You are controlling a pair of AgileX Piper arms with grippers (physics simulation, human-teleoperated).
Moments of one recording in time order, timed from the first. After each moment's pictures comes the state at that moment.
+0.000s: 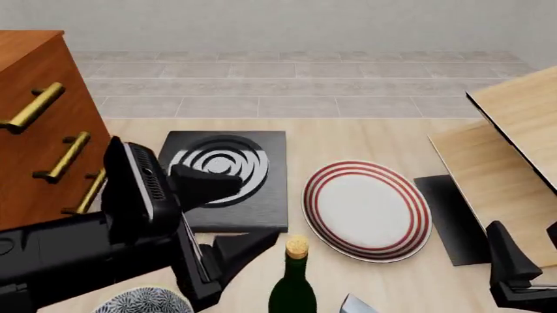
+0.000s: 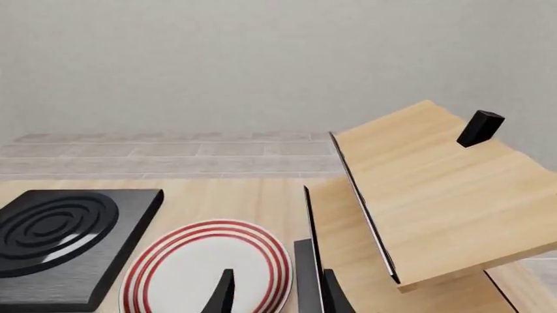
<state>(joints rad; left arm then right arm) -1.00 0.92 -0.67 0.14 0.04 0.00 0.05 0.00 -0.04 0.01</state>
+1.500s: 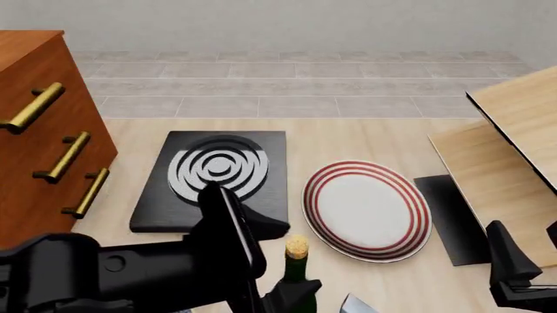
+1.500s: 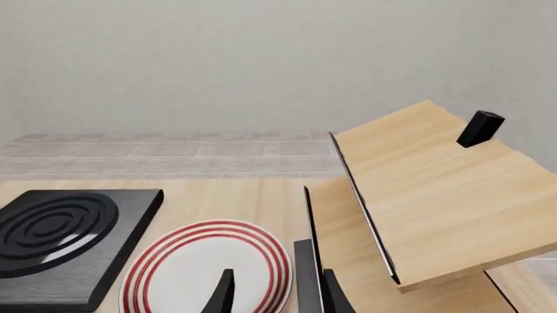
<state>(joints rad) -1.11 1.16 -0.68 0.10 0.07 0.00 0.06 0.00 -0.05 0.01</state>
